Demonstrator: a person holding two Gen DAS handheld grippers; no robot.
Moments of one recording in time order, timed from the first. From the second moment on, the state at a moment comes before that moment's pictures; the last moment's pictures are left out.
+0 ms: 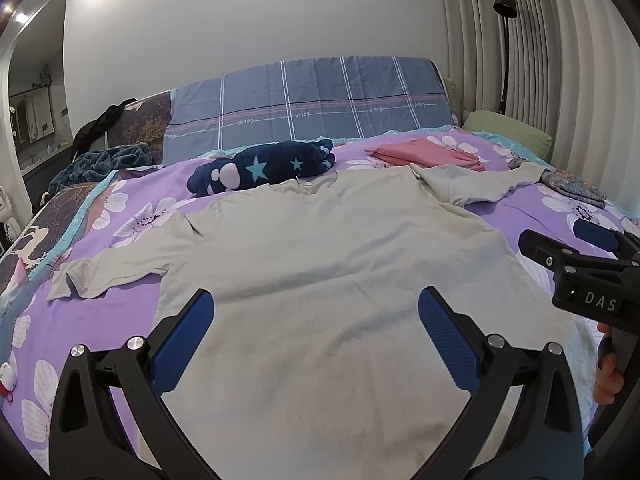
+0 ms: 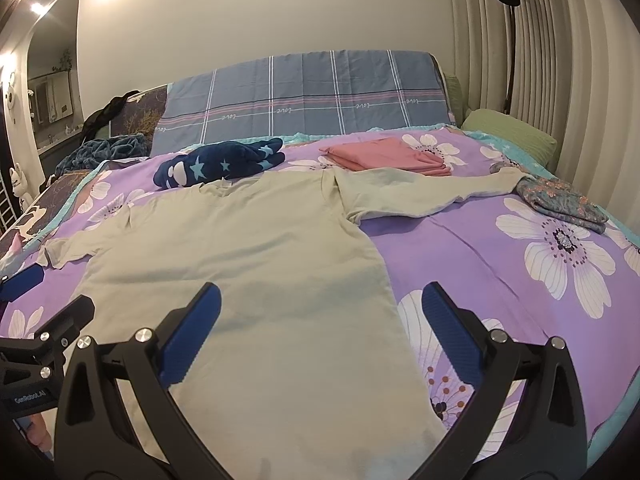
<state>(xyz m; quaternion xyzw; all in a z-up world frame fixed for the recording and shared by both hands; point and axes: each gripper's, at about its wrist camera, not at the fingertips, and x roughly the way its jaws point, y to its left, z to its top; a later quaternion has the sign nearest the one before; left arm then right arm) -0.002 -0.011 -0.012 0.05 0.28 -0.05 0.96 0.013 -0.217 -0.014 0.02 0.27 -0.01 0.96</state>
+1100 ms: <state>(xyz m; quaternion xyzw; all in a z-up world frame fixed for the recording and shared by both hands) 0.001 -0.004 -0.022 0.03 0.30 -0.06 0.95 0.021 -0.196 -0.022 0.00 0.29 0.00 0.96</state>
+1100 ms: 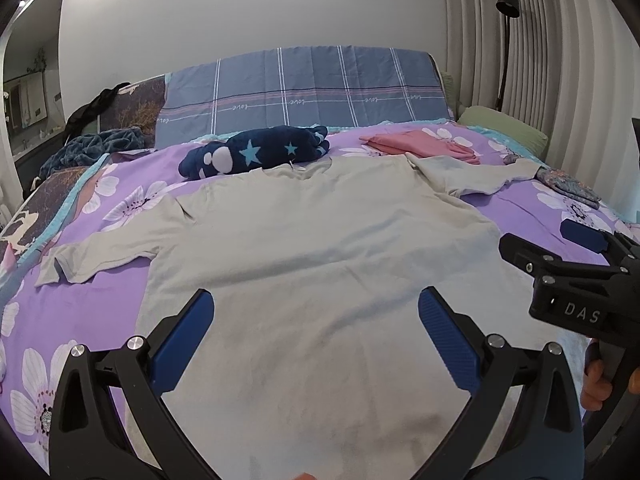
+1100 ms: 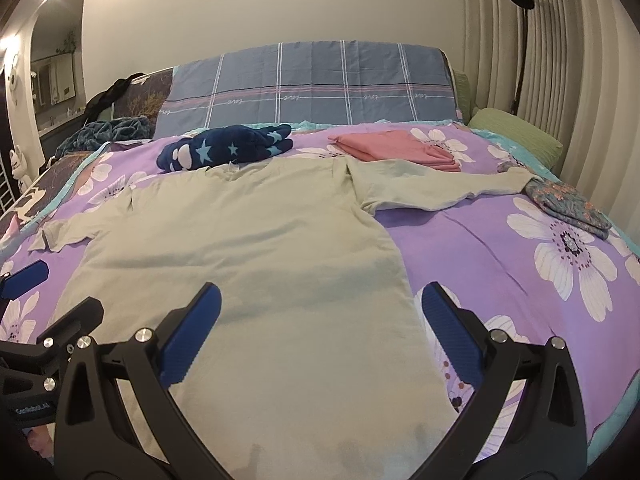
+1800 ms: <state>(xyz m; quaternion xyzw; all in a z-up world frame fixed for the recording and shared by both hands) 0.010 0.018 -0.027 -0.01 0.28 -0.08 0.96 0.037 -0.174 -0.025 -0.03 0.30 0.00 0.95</state>
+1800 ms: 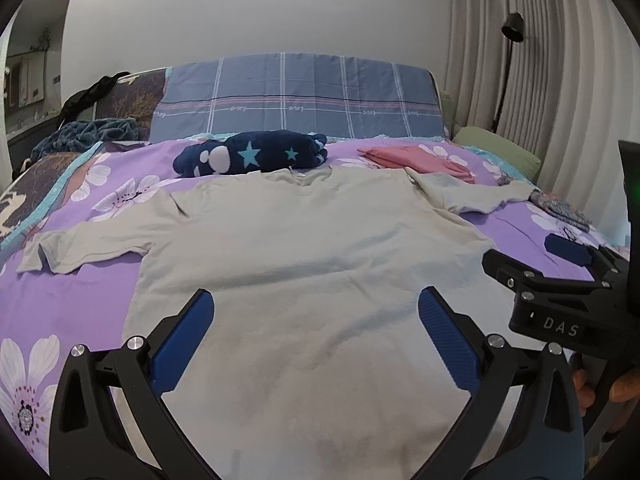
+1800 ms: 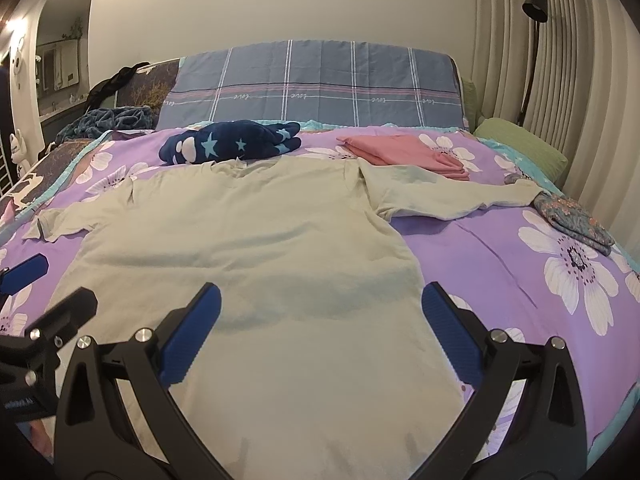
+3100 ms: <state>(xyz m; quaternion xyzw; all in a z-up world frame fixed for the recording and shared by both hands) 0.130 0.392 -0.116 -0.43 0.32 0.09 0.84 0.142 -0.138 -0.057 -0.08 0.37 0.03 0.92</state>
